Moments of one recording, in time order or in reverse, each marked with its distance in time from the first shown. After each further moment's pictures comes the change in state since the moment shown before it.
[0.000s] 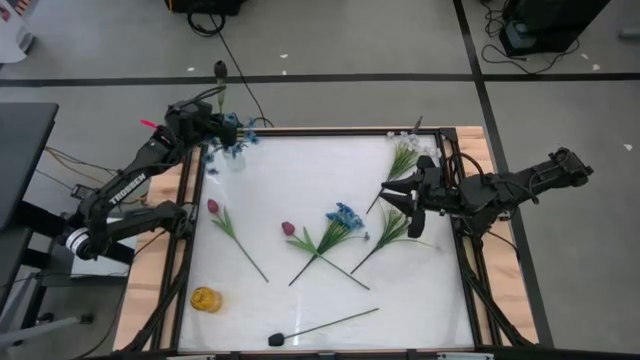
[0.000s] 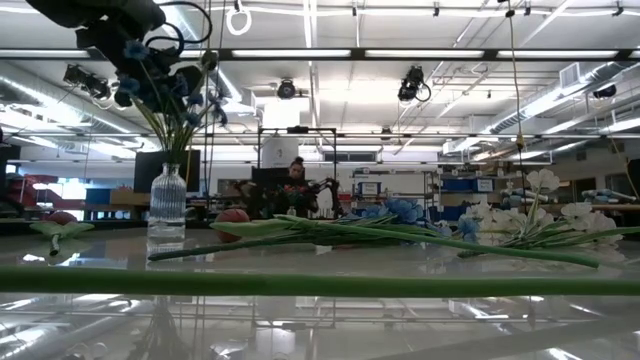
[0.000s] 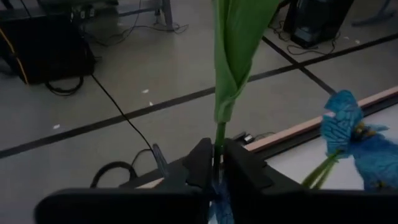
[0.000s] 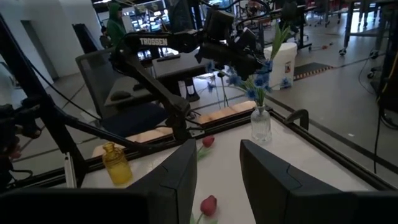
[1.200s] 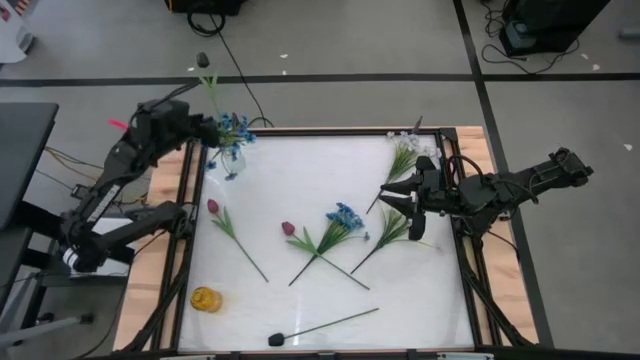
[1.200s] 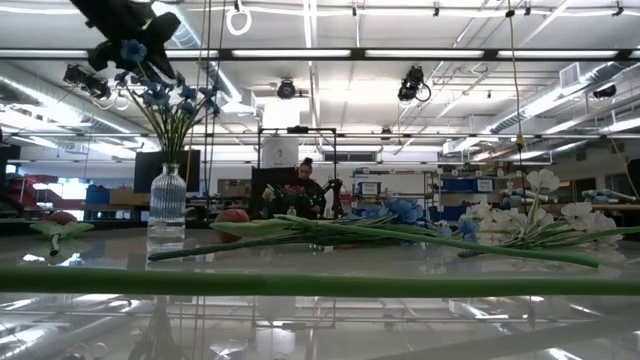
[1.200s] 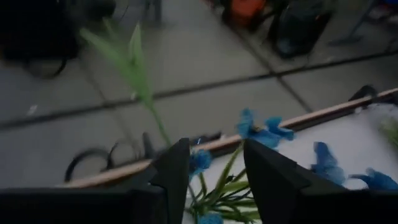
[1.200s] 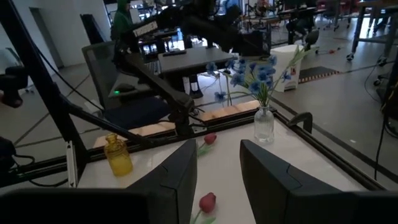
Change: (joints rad) left arm -0.001 -0.118 0.241 -0.399 0.050 -0.139; right arm 0.000 0.000 0.000 -0.006 -0.031 -0.049
